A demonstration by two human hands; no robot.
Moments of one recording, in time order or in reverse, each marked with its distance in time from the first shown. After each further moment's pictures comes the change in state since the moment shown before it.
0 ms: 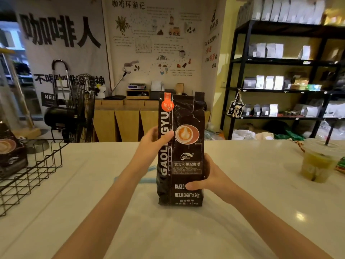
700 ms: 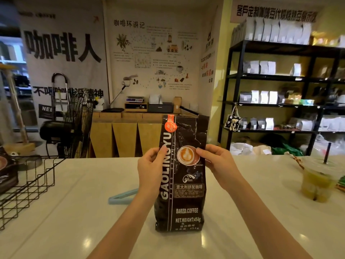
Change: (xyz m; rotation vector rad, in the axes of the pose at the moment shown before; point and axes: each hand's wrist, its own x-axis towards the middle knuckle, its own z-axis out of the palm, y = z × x) left_hand 0.002 -0.005 0.024 -0.289 0.269 0.108; right_hand 0.034 -0.058 -0.020 0.193 0.259 -0.214
